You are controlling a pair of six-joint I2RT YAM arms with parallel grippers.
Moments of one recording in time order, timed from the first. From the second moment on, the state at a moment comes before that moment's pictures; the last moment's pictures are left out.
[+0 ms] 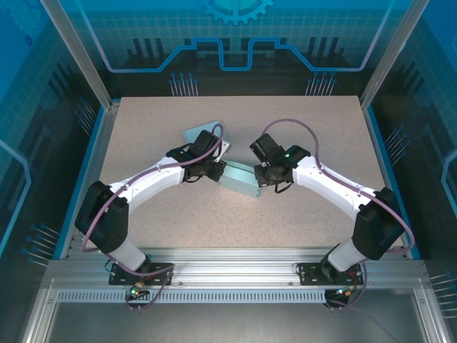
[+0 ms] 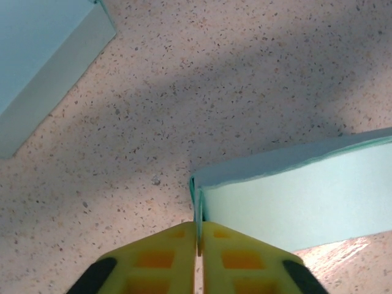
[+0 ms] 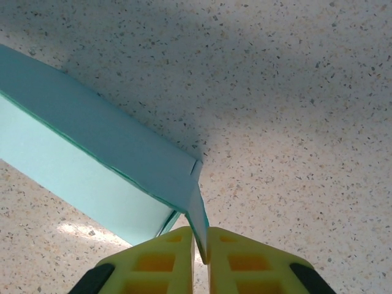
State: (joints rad) left arm -0.57 1.60 1.17 -0.52 -0.03 -0.09; right arm 0.67 1.53 1.24 -0.89 0.18 0.46
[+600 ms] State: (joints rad) left arm -0.56 1.60 1.16 -0.50 -0.01 -0.11; right arm 0.67 1.53 1.25 -0.86 0.12 0.52
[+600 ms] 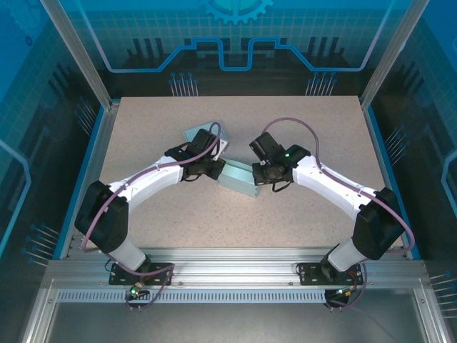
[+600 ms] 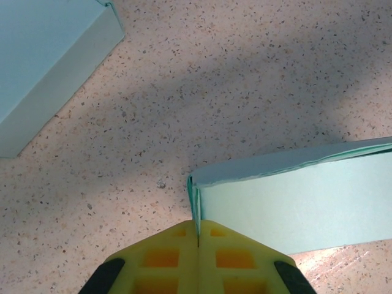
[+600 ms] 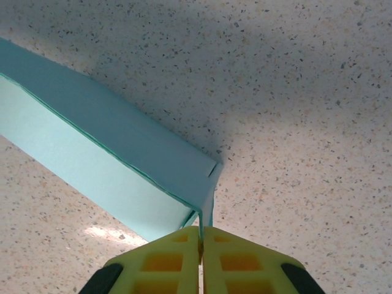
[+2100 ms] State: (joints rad) left arm -0.60 1.54 1.06 -0.48 -0.07 -0.23; right arm 0.66 1.50 1.09 -0.62 0.12 0.59
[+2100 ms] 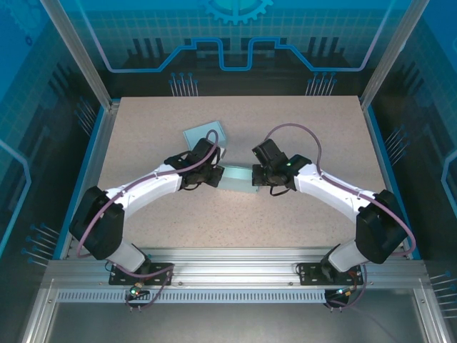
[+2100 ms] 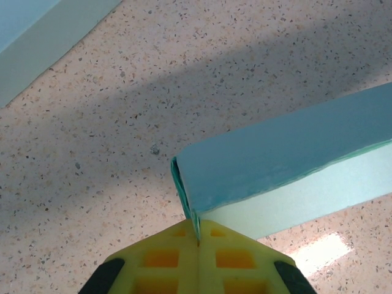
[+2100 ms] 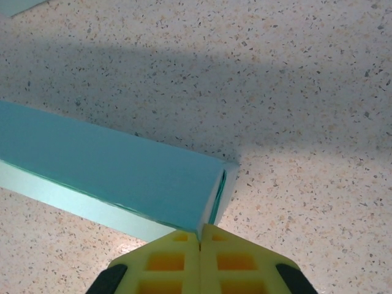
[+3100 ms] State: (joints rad) left arm -0.56 1.26 0.93 -0.33 0.06 -0.39; right arm 0.69 1.51 1.06 -0.57 0.23 0.56
